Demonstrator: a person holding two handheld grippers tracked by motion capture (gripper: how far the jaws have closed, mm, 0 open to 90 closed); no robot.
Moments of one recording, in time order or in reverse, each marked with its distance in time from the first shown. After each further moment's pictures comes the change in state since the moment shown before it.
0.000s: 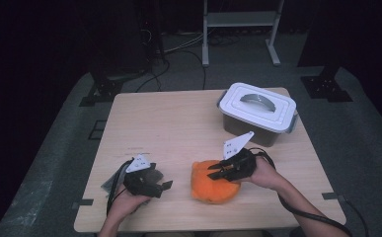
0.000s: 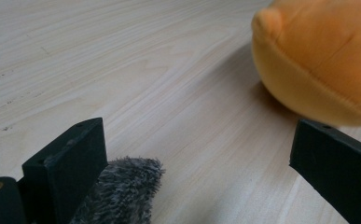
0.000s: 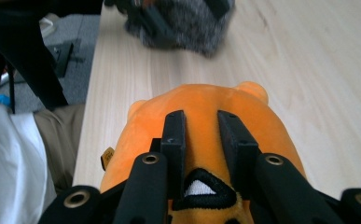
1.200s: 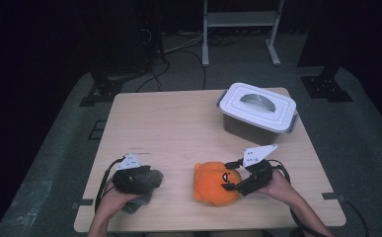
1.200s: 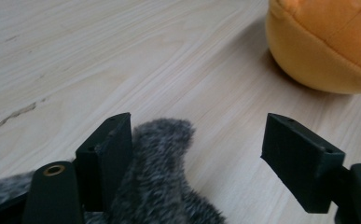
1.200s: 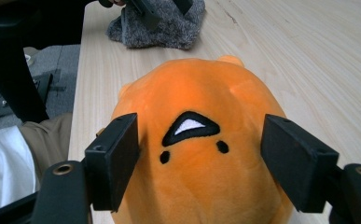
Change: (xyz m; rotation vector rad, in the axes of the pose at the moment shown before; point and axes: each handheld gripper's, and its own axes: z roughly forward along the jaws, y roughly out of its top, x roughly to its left) left arm 0.025 -0.006 -0.021 0.089 -0.022 0.029; right arm 0.012 -0.050 -0.020 -0.131 -0.102 0.088
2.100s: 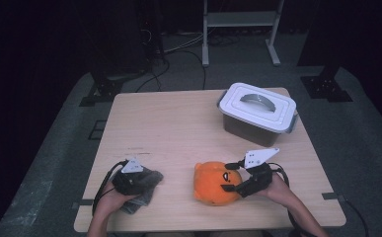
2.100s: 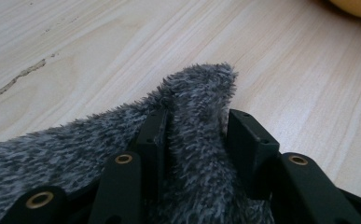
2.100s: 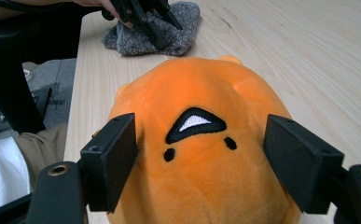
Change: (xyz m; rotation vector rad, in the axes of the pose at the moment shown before) left arm 0.008 -0.014 0.013 0.144 0.055 0.092; right arm -0.001 -0.012 0.004 -0.055 -0.011 0.029
